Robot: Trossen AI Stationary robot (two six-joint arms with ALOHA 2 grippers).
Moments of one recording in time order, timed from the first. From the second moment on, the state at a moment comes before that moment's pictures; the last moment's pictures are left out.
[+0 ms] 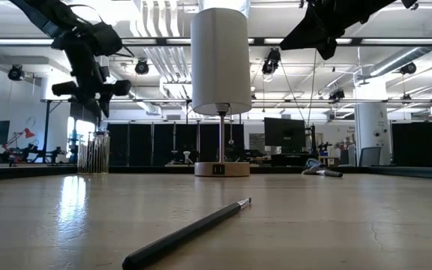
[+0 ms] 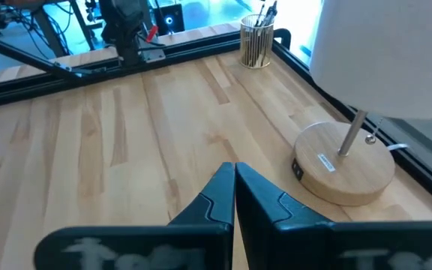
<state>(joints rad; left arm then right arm) 0.91 1.10 0.81 -0.49 -0.44 -0.55 -0.02 1.04 0.78 -0.18 0.23 0.22</state>
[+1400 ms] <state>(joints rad) -0.44 1.12 0.62 -0.33 -0.83 -1.18 0.23 1.27 0.78 -0.25 -0.03 0.30</state>
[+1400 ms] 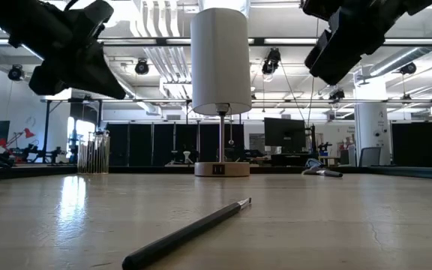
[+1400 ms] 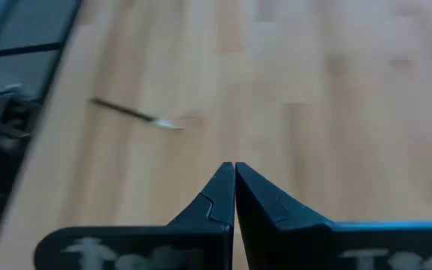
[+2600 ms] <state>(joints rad) -0.44 1.12 0.57 -0.29 -0.77 -1.08 0.28 2.05 1.32 -0.37 -0.25 -0.17</state>
